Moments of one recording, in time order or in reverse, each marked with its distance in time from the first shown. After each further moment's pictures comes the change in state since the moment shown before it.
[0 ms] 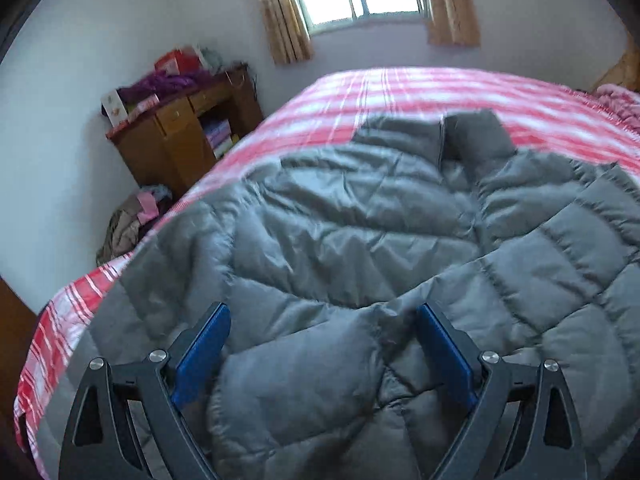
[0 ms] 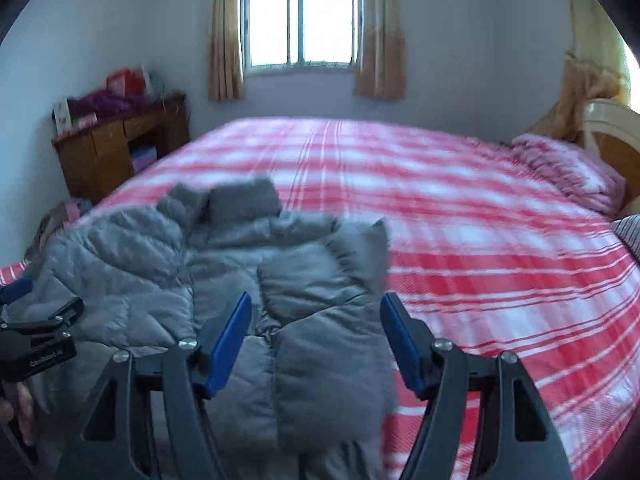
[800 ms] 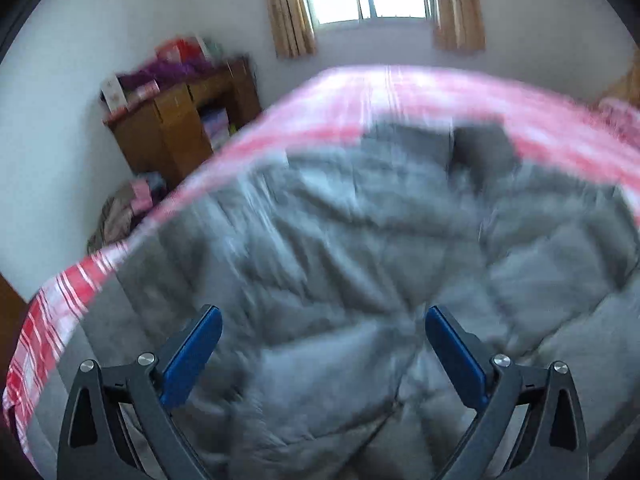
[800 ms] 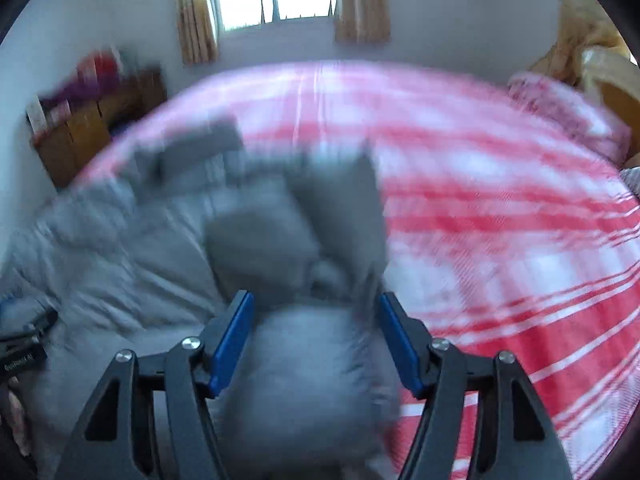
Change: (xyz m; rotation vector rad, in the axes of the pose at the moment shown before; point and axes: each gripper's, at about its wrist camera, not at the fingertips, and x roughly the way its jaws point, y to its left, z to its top) left arm -0.015 0.021 0.014 -0.069 -0.057 -0.041; right arm 0.017 -0.038 -0.009 0.118 0.063 -0.002
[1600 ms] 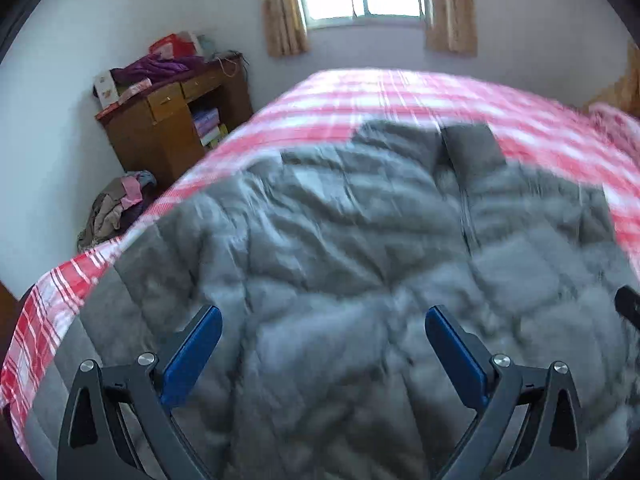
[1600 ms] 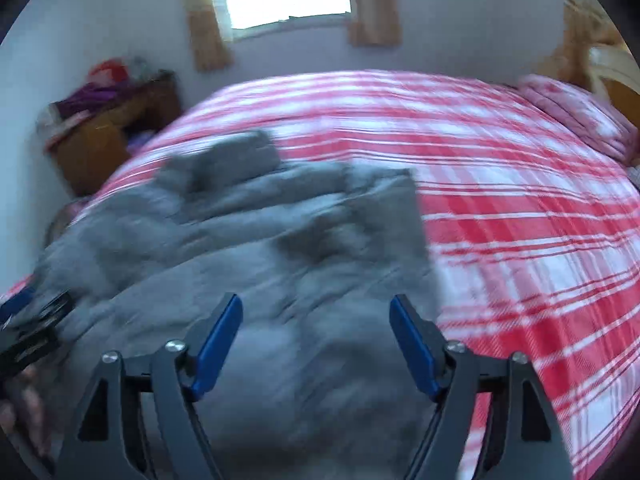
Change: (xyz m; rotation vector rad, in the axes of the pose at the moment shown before) left arm -0.002 -0.006 -0.021 0.021 0.086 -0.049; right arm -0.013 0.043 -0.009 -0.035 0.069 0.081
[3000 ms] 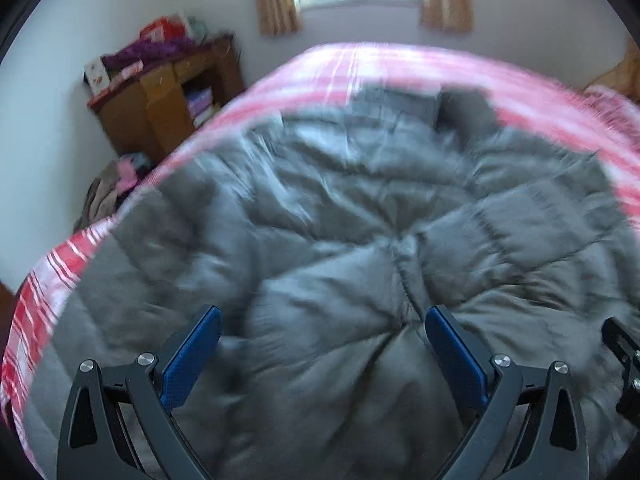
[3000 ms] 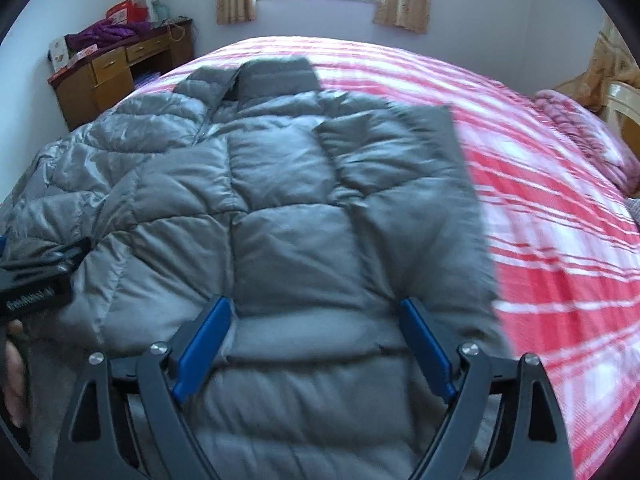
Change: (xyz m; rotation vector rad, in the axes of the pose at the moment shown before) left arm -0.019 0.023 -0.012 0.012 0.024 -0.045; right arm 0.016 0.036 -0.045 -0.106 0.122 -0.103
